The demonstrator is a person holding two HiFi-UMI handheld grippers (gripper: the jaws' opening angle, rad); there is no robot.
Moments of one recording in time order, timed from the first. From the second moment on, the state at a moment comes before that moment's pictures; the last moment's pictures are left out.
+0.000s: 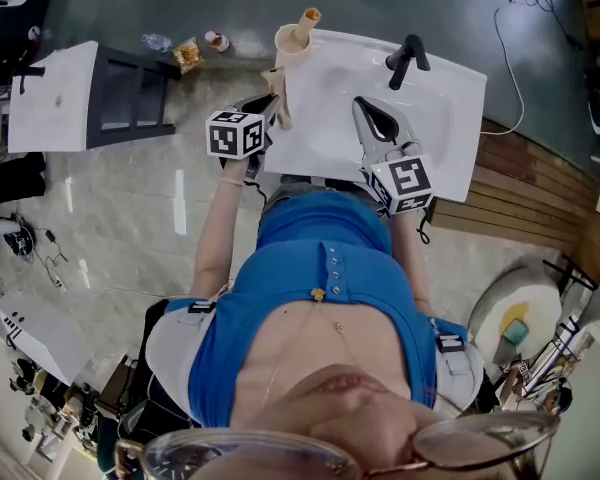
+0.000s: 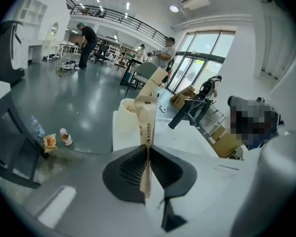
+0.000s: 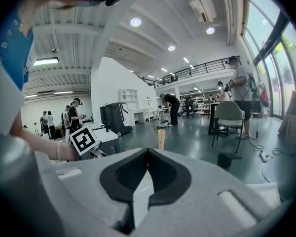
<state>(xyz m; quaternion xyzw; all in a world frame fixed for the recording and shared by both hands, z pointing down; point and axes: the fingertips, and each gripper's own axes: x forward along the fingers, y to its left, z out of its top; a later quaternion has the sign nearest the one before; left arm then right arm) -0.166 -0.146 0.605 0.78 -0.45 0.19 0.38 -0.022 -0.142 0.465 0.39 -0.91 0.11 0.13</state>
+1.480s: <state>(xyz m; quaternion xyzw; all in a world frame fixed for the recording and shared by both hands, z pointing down) -0.160 -0.158 0.701 0.74 -0.43 0.22 0.46 -0.005 -0.154 0.477 0.43 -0.88 0.12 0.14</state>
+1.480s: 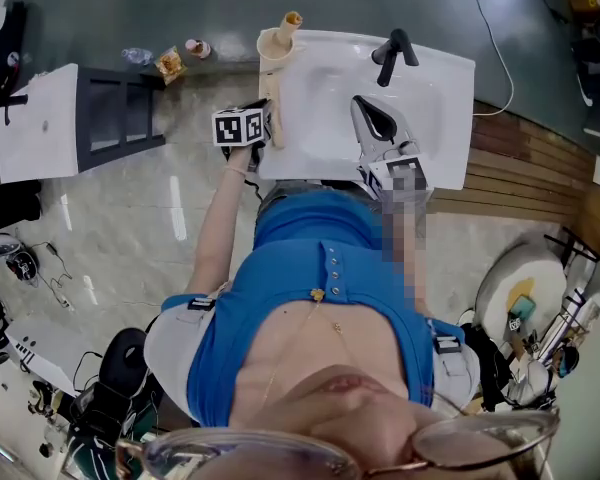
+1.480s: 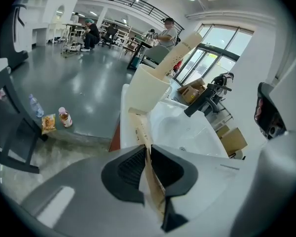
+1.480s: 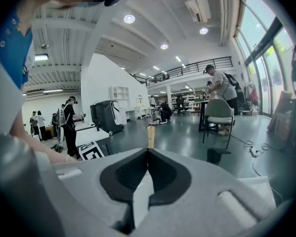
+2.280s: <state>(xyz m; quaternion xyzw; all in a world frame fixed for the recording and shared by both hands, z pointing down) -0.168 -0.165 0.682 0.76 -0.47 0.21 0.39 -0.027 -0.166 0.482 0.41 -0.89 0.12 0.14</state>
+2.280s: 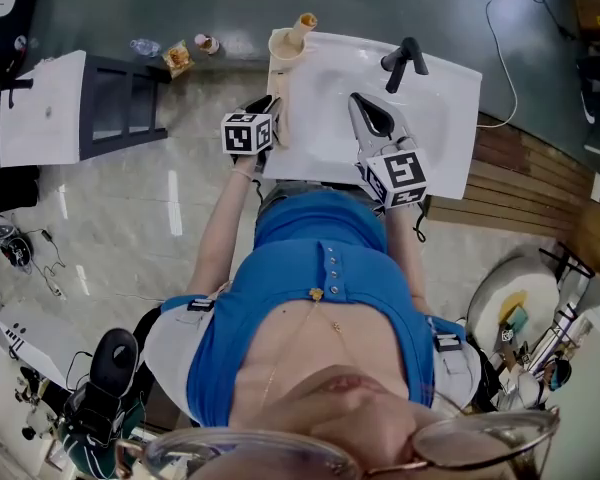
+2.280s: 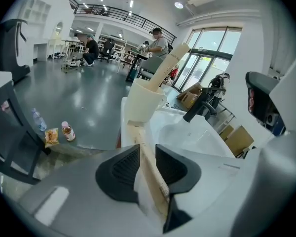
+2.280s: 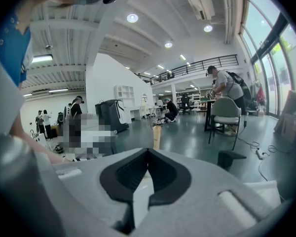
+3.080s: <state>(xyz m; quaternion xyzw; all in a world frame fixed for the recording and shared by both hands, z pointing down) -0.155 -0.149 0.600 0.80 -0.49 0.13 0.32 -0.059 -0.175 0.494 0.35 -0.91 0.12 0.16</state>
